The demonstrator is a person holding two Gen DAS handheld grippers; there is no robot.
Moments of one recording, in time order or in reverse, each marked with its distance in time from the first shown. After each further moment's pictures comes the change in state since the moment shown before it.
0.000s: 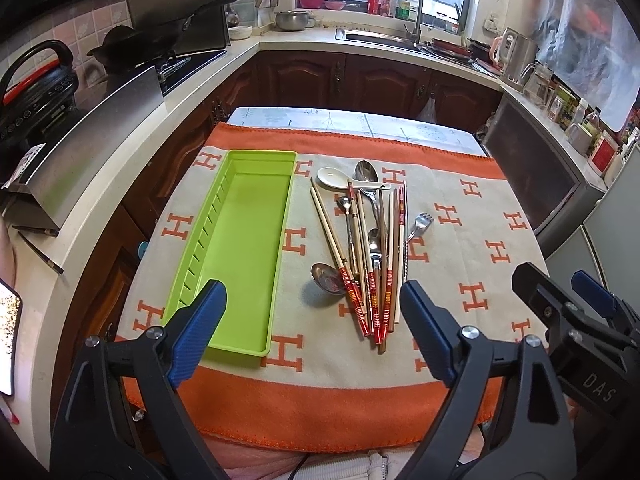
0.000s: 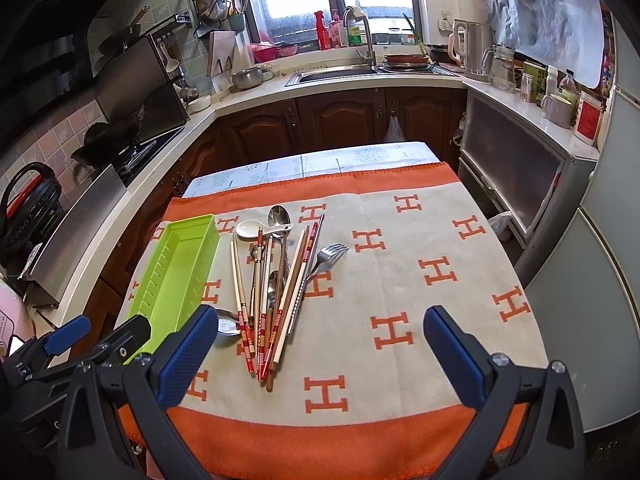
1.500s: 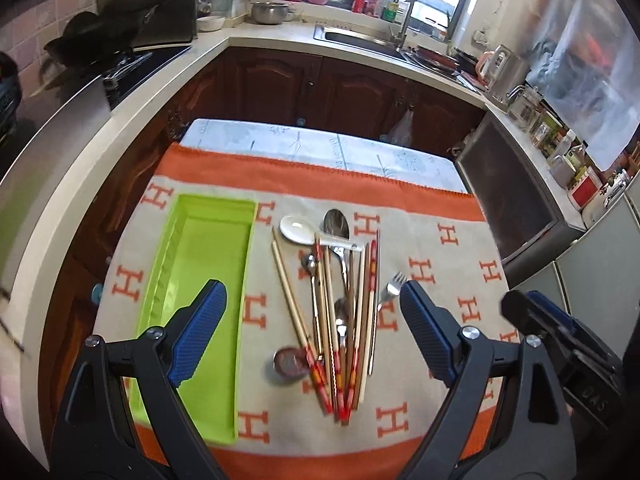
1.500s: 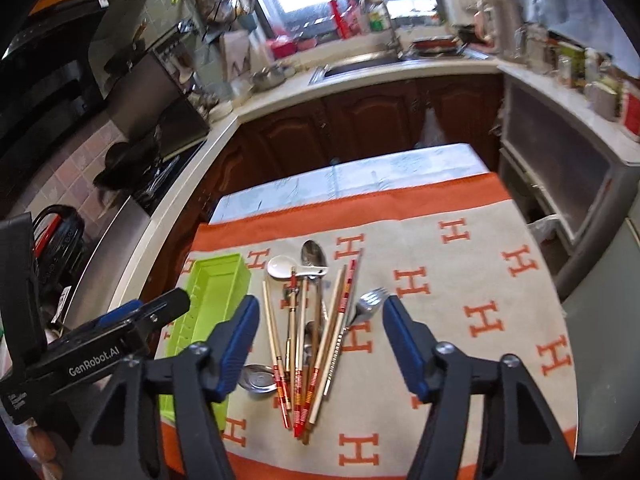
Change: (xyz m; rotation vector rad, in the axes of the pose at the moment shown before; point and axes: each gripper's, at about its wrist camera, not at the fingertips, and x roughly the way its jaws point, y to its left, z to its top) left arm 0.066 0.000 0.115 -0.036 0.059 -0.146; right arm 0.049 -0.010 0.086 0.057 0.078 0.189
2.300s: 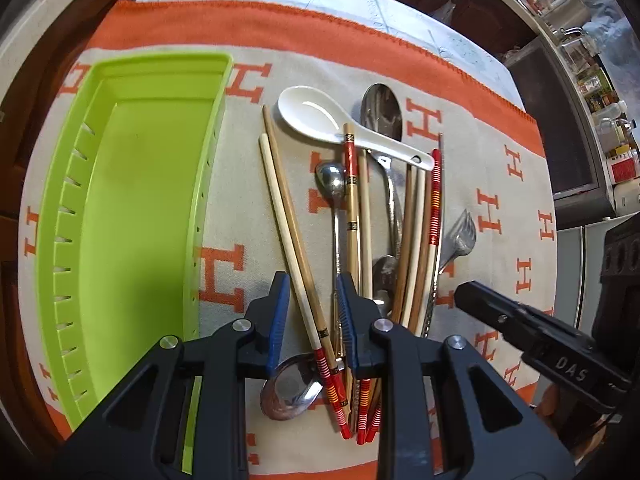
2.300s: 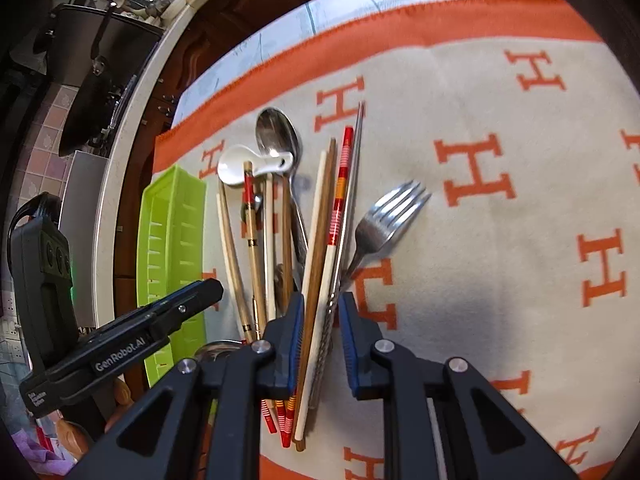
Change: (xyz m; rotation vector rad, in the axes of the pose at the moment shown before) left arm 0.189 0.025 -0.024 -0.086 0.452 -0.015; right arm 0.174 -0.052 -0.028 0.192 0.519 0.155
